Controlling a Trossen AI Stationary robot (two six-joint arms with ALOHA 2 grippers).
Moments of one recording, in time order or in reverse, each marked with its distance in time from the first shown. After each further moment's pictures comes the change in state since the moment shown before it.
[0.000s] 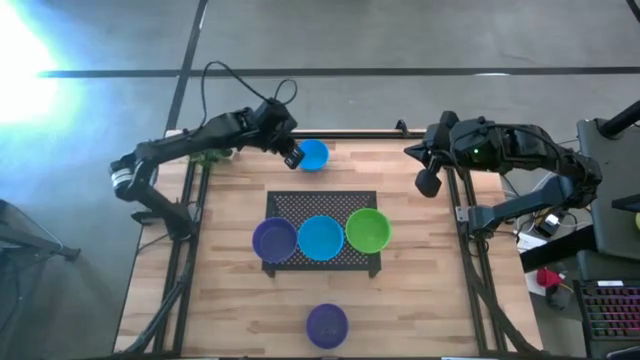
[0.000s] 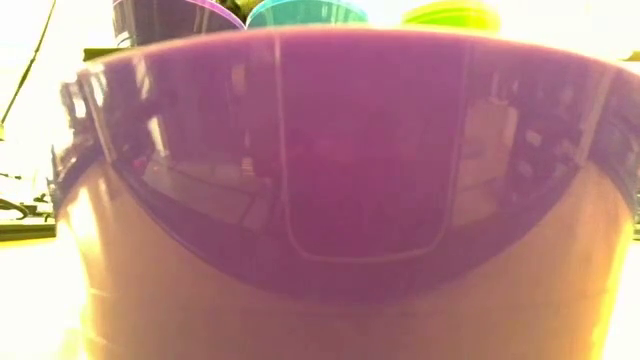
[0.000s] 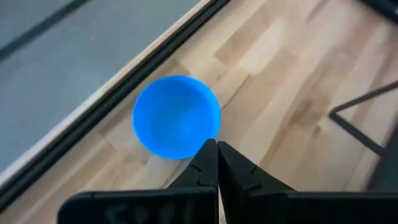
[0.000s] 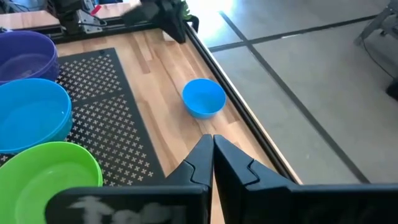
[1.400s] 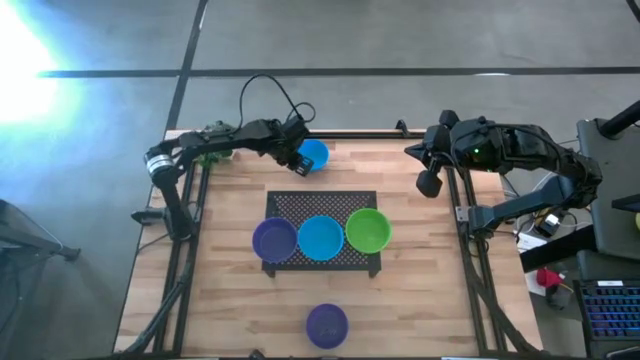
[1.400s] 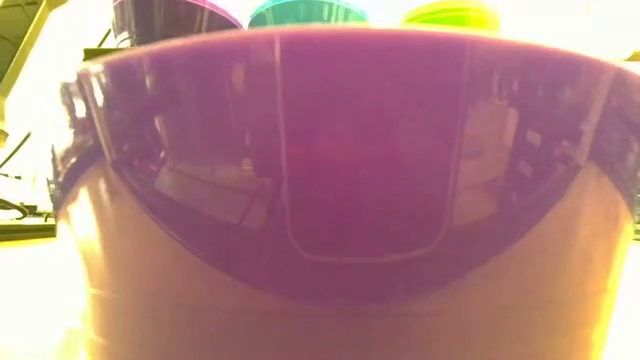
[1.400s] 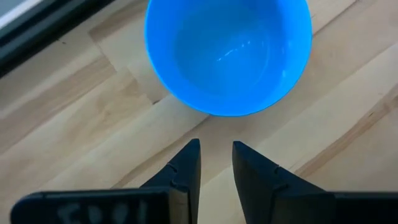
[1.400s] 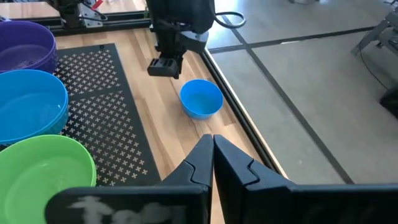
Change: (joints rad) left arm 0.019 0.284 -0.006 -0.066 -0.038 -0.211; right arm 0.000 -0.002 0.000 0.002 0.000 -0.059
